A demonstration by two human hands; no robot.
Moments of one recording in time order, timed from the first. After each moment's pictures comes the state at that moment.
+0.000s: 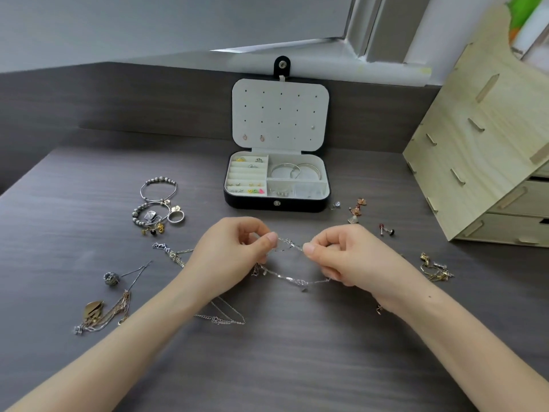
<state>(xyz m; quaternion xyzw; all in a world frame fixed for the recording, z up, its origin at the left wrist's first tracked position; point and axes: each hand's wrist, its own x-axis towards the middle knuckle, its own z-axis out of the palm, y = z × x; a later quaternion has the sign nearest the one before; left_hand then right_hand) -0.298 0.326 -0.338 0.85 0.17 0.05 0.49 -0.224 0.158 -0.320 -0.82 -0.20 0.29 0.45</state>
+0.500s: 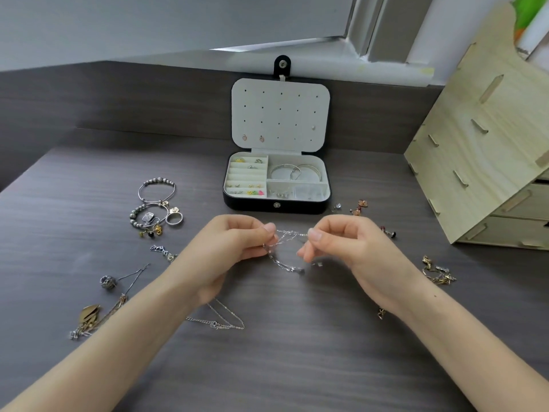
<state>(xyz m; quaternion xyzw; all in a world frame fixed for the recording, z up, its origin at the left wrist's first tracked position) -0.293 0.330 -0.331 0.65 0.20 -0.01 0.73 -0.215 0.157 -0.324 -0.70 -0.24 0.29 0.61</state>
